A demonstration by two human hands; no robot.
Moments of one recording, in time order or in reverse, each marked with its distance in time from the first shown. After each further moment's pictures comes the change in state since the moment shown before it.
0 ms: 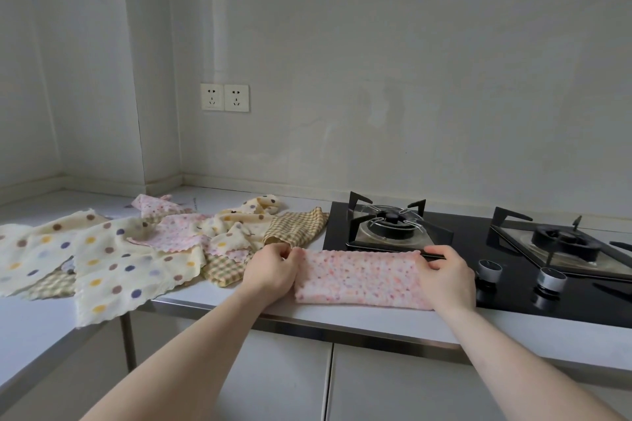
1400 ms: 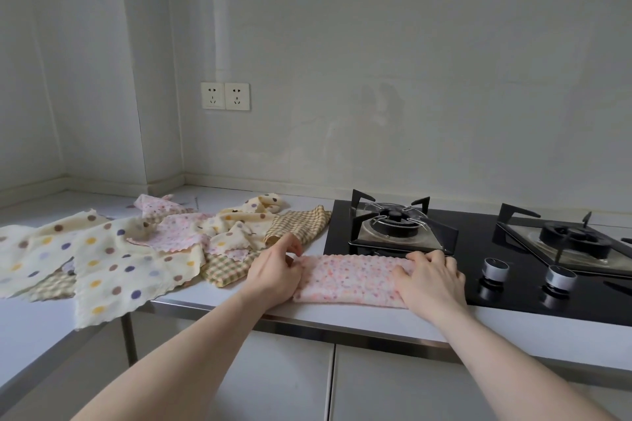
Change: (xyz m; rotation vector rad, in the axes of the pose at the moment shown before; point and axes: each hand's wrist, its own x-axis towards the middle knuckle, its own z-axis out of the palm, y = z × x) left_hand -0.005 0.005 -0.002 0.051 -0.072 0.115; right_hand -0.010 -0.016 0.012 -0.641 -0.283 -0.111
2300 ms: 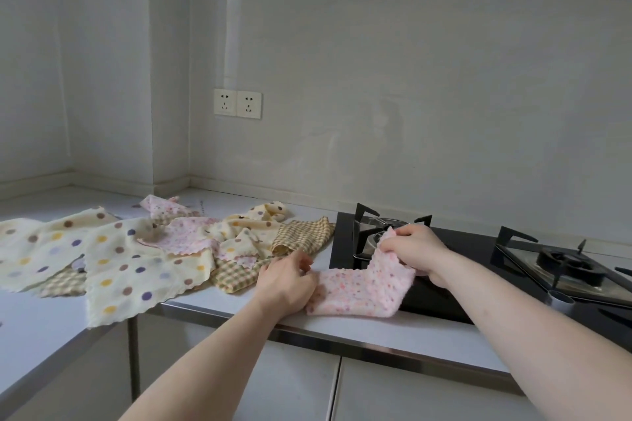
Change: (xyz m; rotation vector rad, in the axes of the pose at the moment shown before) left_hand -0.003 0.006 -0.002 0.062 -0.051 -0.067; right_hand 0.013 -0.066 -0.084 0.688 -0.277 0.075
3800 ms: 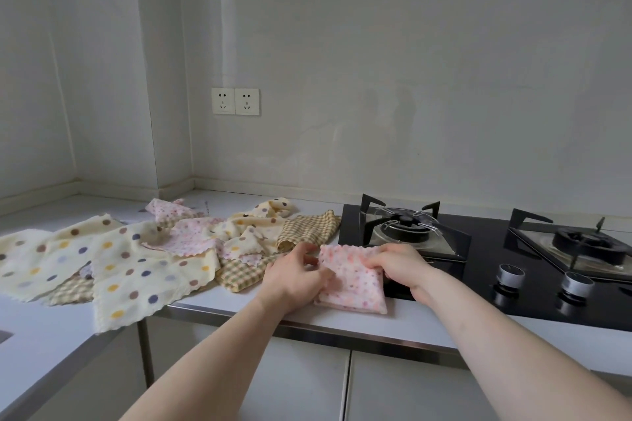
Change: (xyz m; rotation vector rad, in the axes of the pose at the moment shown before) left_hand 0.000 0.004 -0.005 -0.086 -0.053 -0.041; right_hand 0.020 0.041 0.050 0.182 -0.159 0.007
